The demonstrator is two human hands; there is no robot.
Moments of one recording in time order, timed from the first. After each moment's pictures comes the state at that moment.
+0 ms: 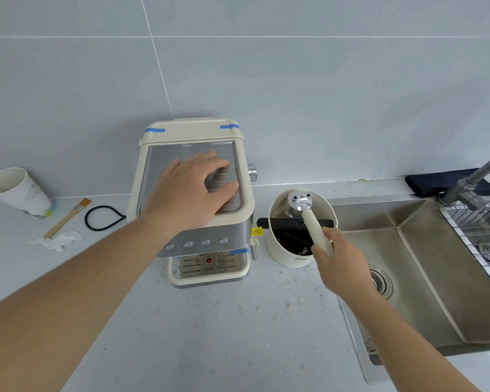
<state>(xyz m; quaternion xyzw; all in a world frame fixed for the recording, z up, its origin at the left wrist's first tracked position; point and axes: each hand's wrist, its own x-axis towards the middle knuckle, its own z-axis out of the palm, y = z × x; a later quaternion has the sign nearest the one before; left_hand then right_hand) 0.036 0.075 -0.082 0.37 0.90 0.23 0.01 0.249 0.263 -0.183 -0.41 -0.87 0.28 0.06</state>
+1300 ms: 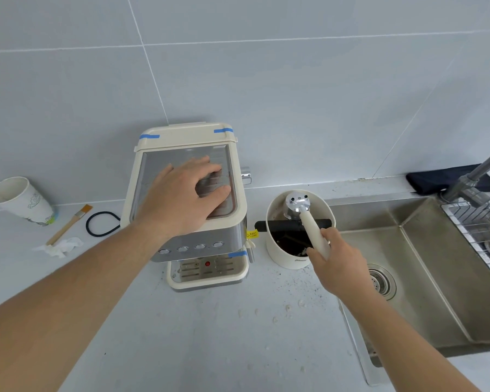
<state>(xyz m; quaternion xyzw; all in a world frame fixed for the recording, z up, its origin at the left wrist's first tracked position) 0.041 0.074 -0.076 0.36 0.90 0.24 0.01 0.249 0.265 -0.177 -0.40 -0.88 0.26 0.06</state>
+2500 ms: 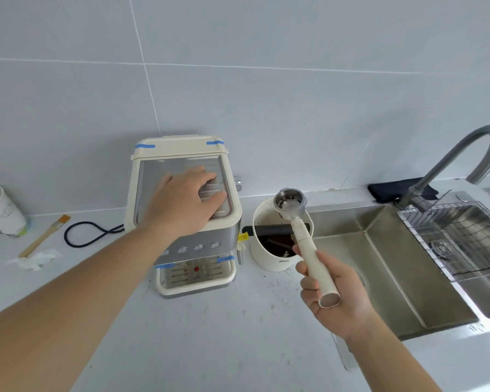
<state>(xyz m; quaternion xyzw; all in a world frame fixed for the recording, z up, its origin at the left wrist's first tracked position) 0.053 0.070 -0.064 0.37 0.90 0.24 0.01 0.293 0.216 -0.122 -0.34 -0.26 0.90 0.09</state>
